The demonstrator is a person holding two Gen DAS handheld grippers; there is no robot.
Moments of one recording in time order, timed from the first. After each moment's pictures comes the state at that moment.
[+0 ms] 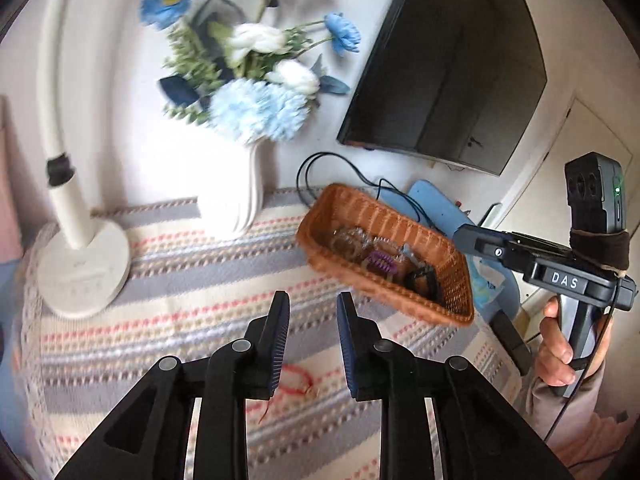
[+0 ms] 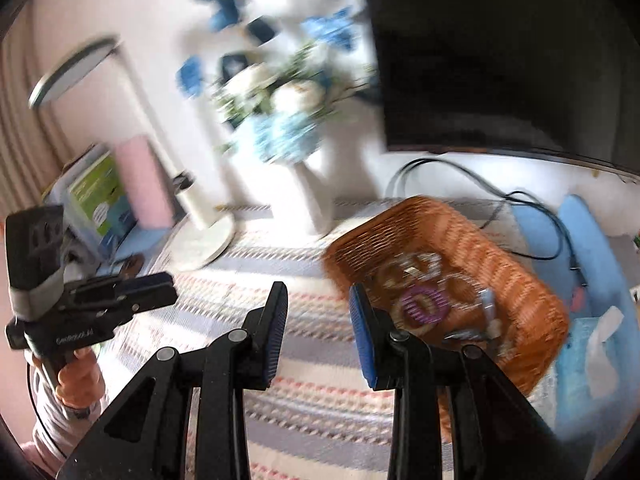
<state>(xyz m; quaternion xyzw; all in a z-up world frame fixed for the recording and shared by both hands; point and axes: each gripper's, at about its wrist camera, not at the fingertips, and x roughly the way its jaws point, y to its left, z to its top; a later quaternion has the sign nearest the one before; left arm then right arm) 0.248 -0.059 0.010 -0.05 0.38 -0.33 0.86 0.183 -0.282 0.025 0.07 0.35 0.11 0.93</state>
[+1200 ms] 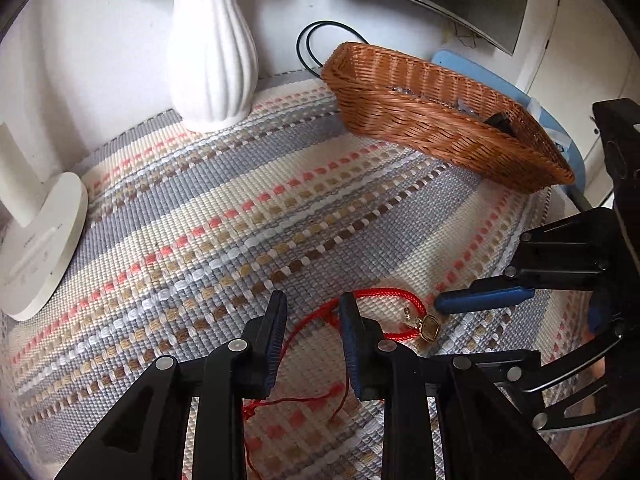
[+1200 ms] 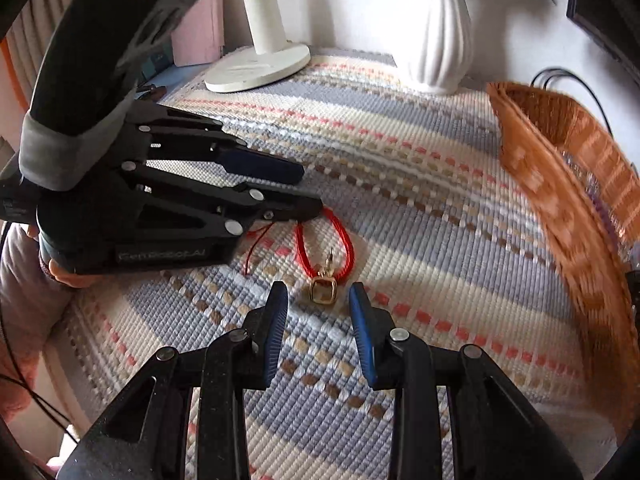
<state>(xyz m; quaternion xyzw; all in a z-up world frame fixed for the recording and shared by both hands) 0.277 -0.098 -0.128 0.13 0.44 -0.34 0.82 0.198 -0.171 -0.138 -0.06 0.46 0.21 0.86</state>
